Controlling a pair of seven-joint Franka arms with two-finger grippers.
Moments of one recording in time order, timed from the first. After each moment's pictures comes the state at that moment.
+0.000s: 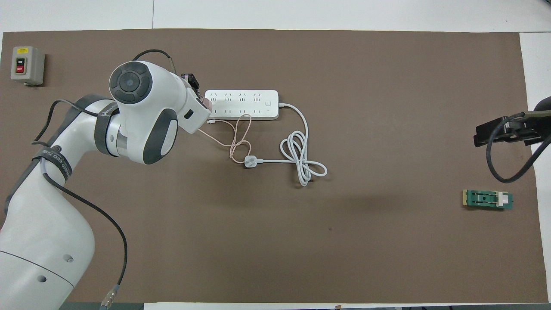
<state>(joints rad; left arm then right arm) -0.31 0.42 -0.07 -1.75 0.03 2.38 1.24 -0.07 -0.02 0.05 -1.63 -0.01 1.53 -0.01</state>
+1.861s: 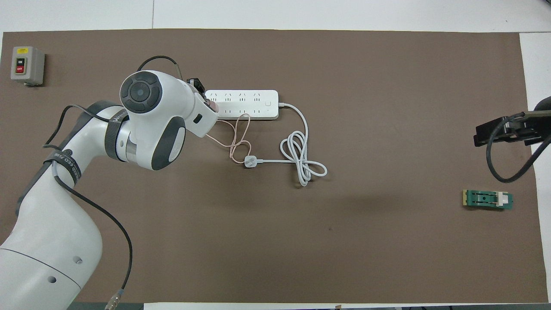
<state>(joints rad) -0.33 0.42 -0.07 -1.78 0.03 2.43 1.15 -0.07 -0.02 0.05 -1.62 -0.01 1.53 -0.01</state>
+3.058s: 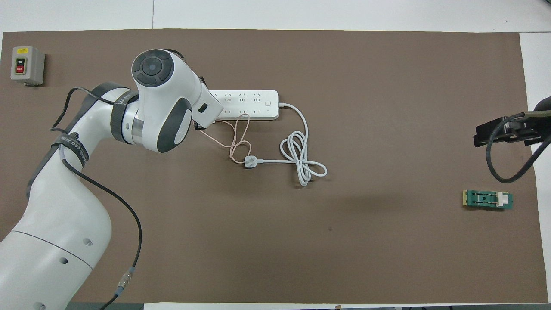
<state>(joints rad) -0.34 0.52 -0.07 -1.59 0.03 2.20 1.18 -0.07 -0.02 0.05 -1.62 -0.01 1.53 -0.01</state>
